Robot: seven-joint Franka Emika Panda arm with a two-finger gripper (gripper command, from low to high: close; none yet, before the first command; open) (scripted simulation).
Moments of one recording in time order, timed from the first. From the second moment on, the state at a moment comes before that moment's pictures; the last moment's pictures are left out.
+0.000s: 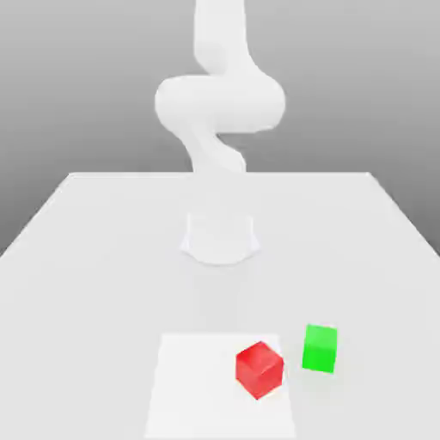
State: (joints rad) arm 0.03 -0.71 -0.01 -2.34 0.00 2.35 0.75
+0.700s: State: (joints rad) arm 0.18 0.06 -0.04 -2.69 0.01 2.76 0.29
